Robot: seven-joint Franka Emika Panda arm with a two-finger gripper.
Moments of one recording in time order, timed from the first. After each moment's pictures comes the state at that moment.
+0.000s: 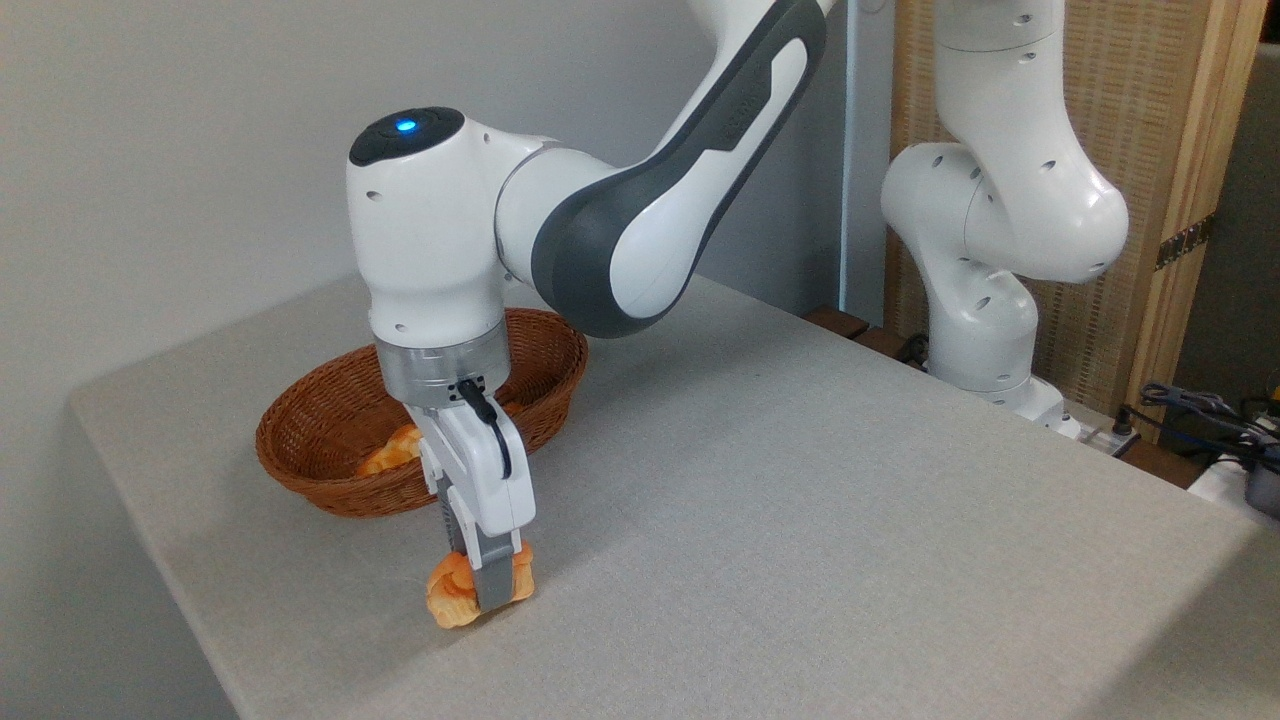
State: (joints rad) arm 0.03 0.17 -0.10 -1.92 -0.03 2.17 0.90
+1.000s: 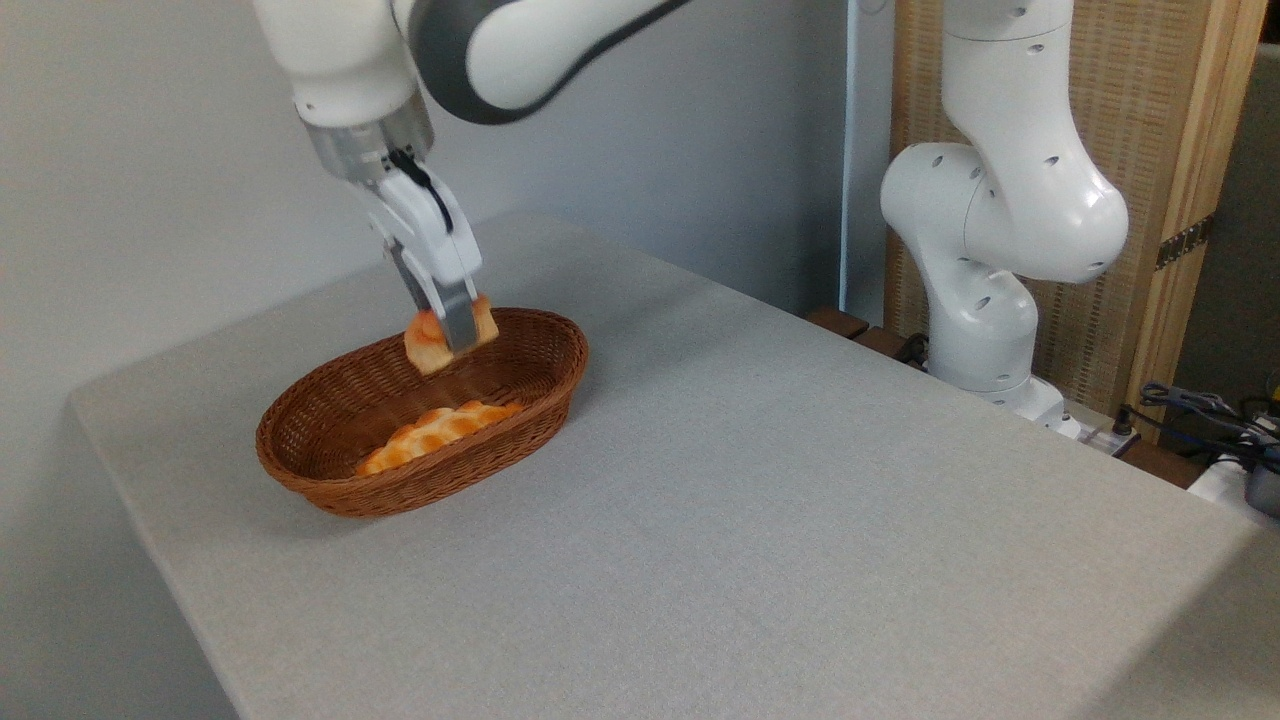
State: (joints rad) arm 0.02 0.09 -0.37 -1.69 -0.21 1.70 0.54
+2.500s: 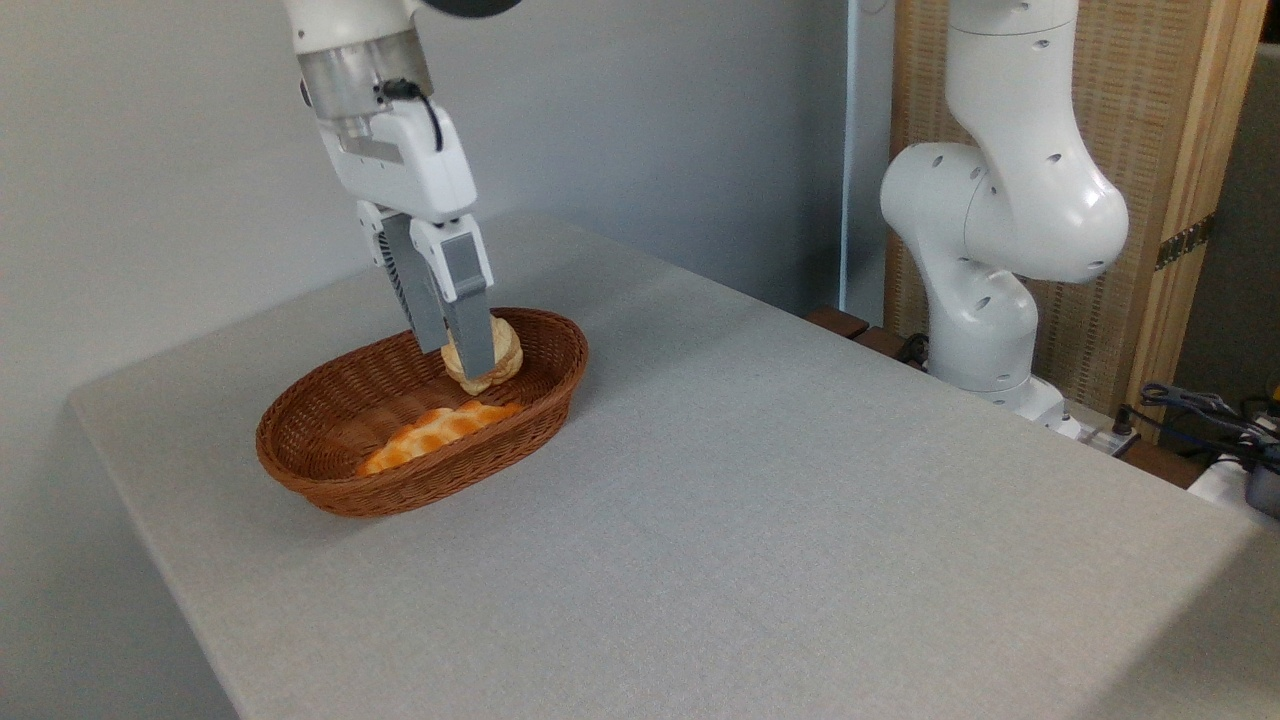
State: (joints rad) arm 0.03 0.04 -0.36 -1.67 0.16 1.70 0.46
